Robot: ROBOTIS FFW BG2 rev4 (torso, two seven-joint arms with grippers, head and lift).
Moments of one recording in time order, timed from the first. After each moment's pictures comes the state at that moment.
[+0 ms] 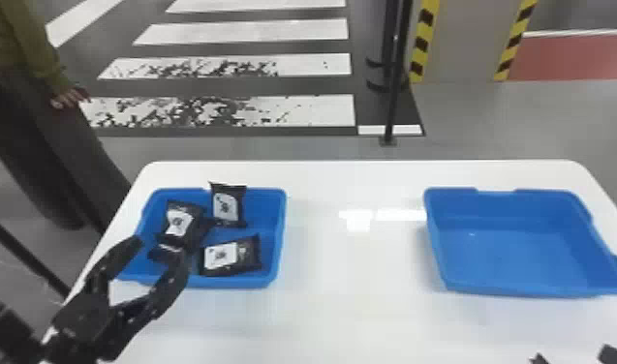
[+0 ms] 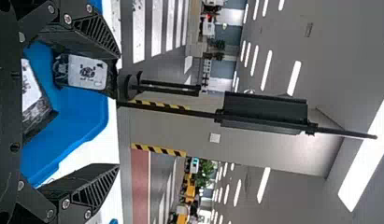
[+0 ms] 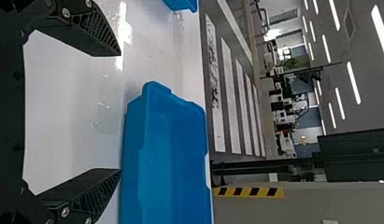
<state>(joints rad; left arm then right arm) 0.60 0.19 0.29 -1.95 0.42 -0.12 -0.56 0.88 0.00 -0.34 -2.22 -0.23 0.17 0.53</state>
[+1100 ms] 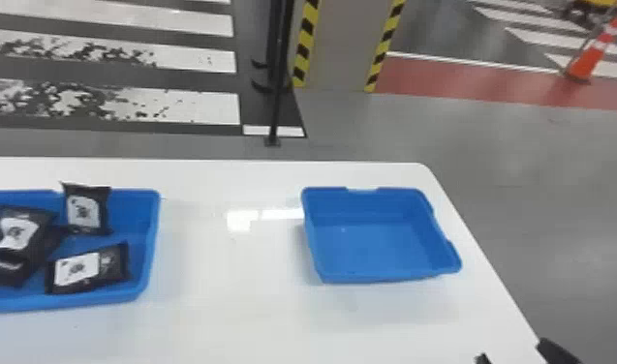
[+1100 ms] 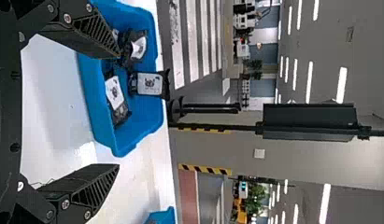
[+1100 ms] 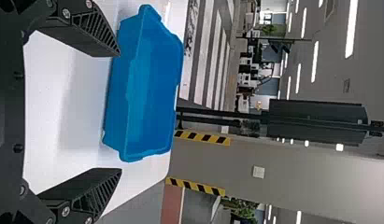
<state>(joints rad) 1.12 0.05 0.41 -2.29 0.29 -0.17 -0.51 0.97 0.00 -0.50 -2.01 -0.25 -0.33 0.50</state>
